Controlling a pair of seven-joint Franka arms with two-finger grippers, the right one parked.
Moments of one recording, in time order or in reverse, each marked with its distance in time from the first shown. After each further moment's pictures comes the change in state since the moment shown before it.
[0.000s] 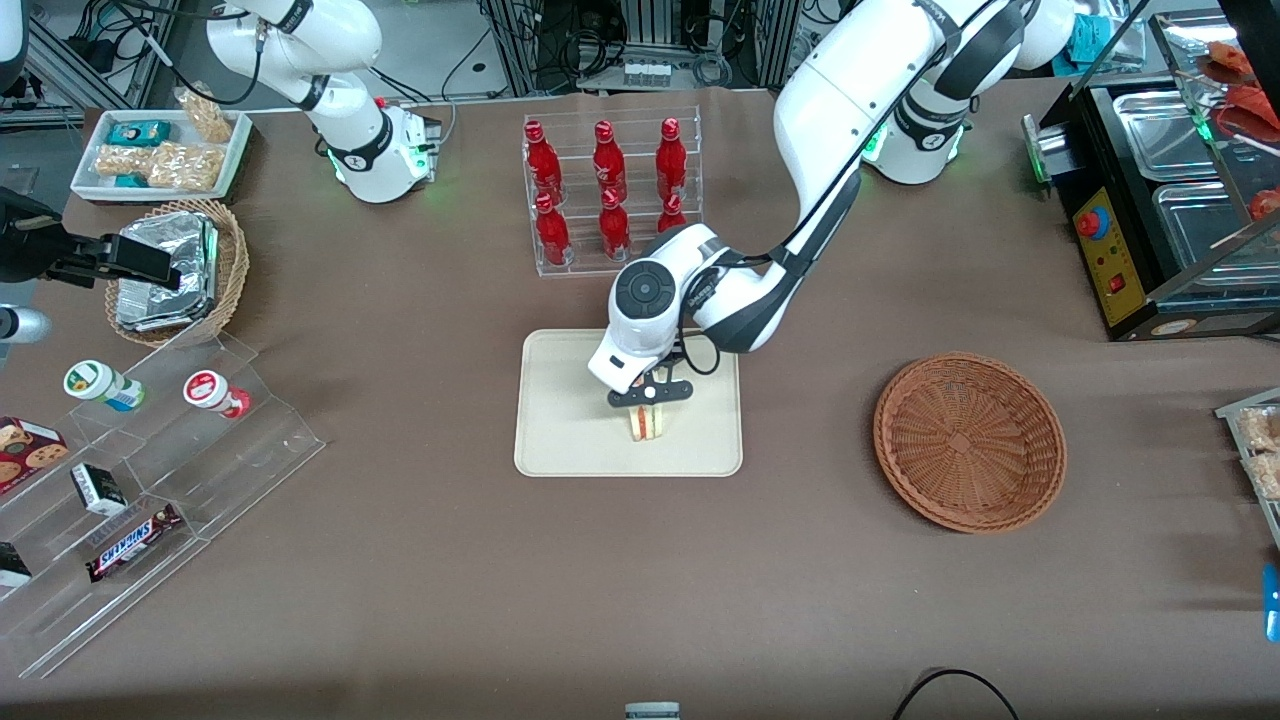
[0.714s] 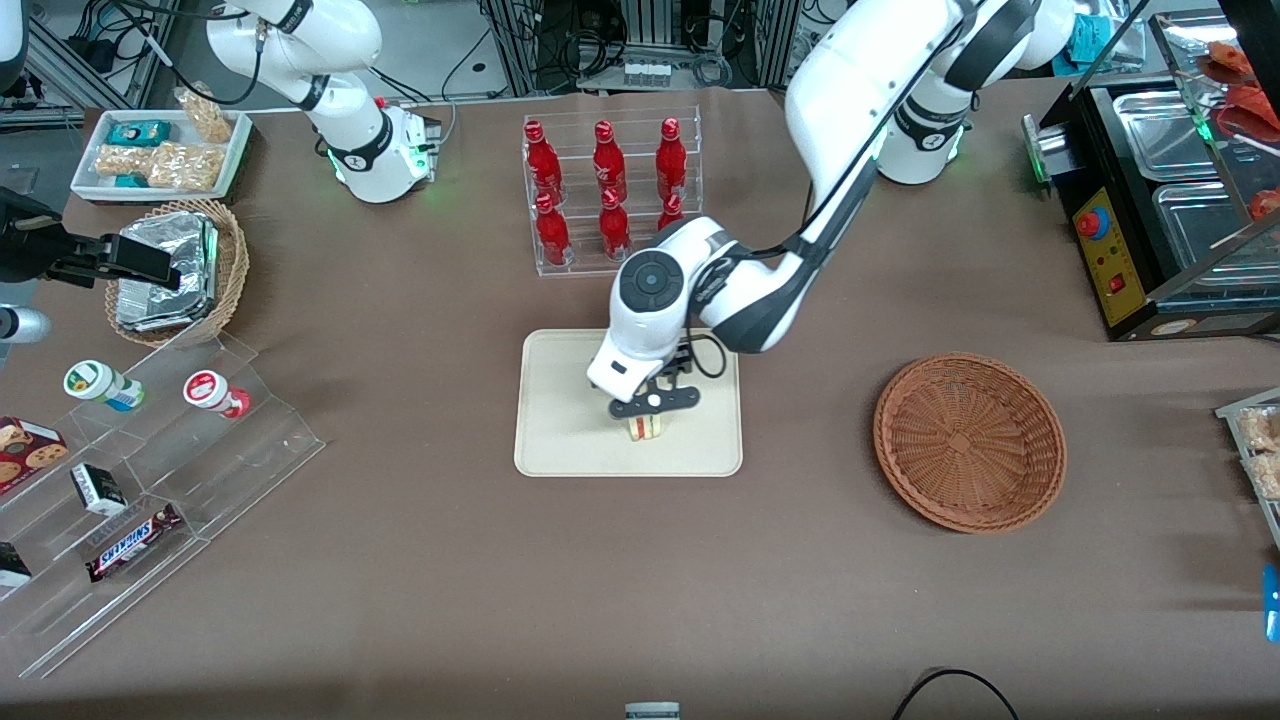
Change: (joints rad) arm 0.019 -0.083 0.052 0.073 0.007 -0.096 -0.028
